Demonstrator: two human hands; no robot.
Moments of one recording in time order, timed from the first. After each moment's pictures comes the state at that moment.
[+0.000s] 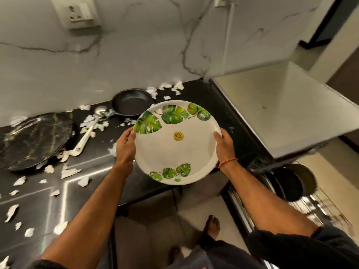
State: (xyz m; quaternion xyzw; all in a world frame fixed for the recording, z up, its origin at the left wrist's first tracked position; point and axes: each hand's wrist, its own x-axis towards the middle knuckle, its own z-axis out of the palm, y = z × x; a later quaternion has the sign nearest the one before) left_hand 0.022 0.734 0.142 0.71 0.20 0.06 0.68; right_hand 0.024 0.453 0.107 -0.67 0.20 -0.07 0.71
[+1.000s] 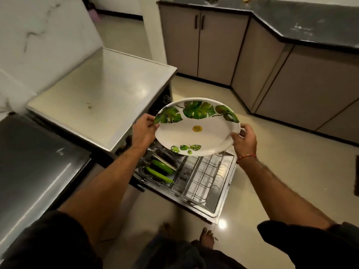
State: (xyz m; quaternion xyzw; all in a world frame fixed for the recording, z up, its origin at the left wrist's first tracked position) left_hand -0.075 0.124 0.115 0.85 -0.22 -0.15 0.45; right_hand -0.325 -0.060 0.073 -0.60 0.50 -0.35 0.52
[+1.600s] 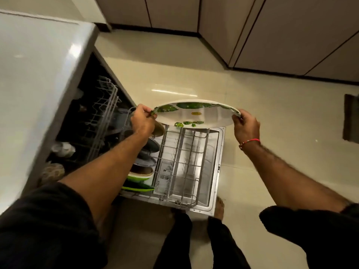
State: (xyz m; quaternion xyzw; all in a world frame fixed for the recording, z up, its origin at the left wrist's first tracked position) left_hand -0.016 -0.138 -0.119 0.87 -0.19 -0.28 0.36; right_hand -0.302 -0.252 -0.124 -0.67 0.59 -0.27 0.36
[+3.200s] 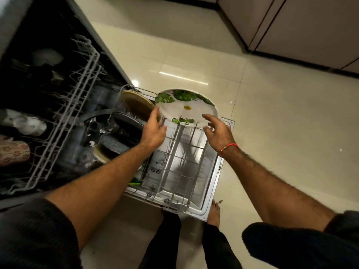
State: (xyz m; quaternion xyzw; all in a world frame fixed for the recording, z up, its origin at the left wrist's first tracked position) left_hand -0.079 -0.127 -0.240 0.82 -0.21 -0.40 0.35; right_hand -0.264 -0.243 -0.266 -0.72 0.48 -0.08 0.50
